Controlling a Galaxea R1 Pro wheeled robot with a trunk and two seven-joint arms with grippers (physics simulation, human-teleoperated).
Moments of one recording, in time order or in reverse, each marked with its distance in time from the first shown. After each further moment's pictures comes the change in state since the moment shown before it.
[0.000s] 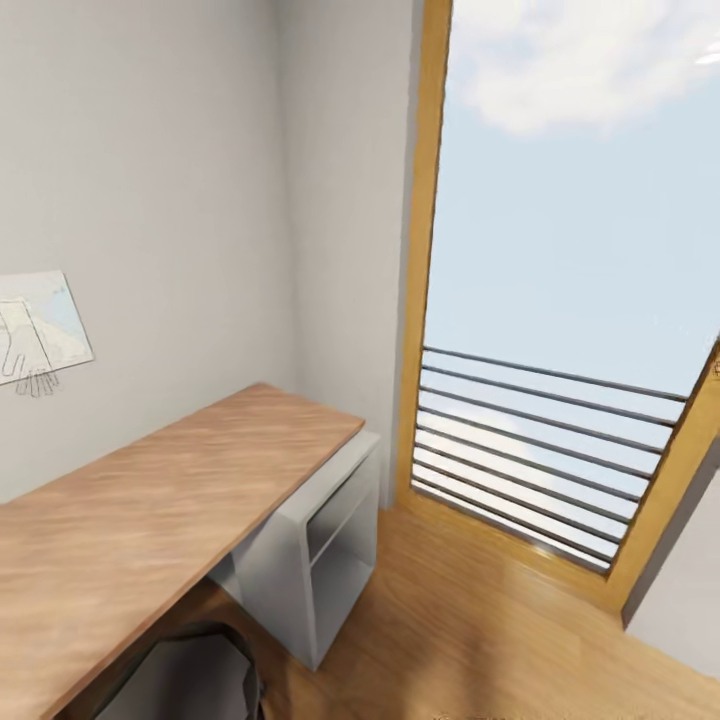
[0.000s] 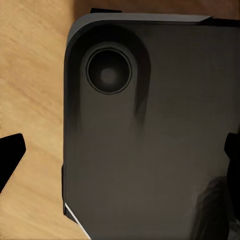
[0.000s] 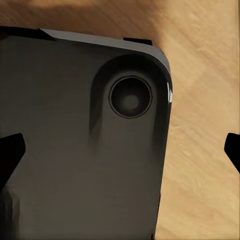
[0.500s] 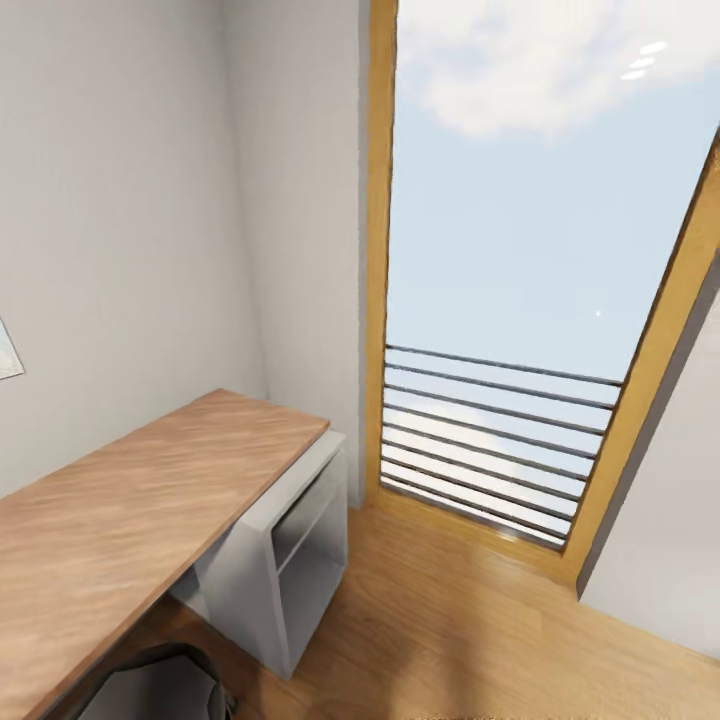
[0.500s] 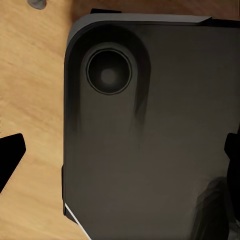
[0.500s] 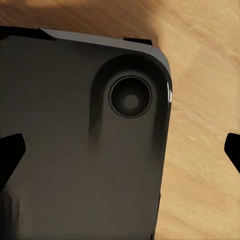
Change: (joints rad) left arm 0.000 0.000 0.001 0.000 0.000 -0.001 0.000; right arm 0.000 -0.001 0.000 0.000 0.001 0.000 0.001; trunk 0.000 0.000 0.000
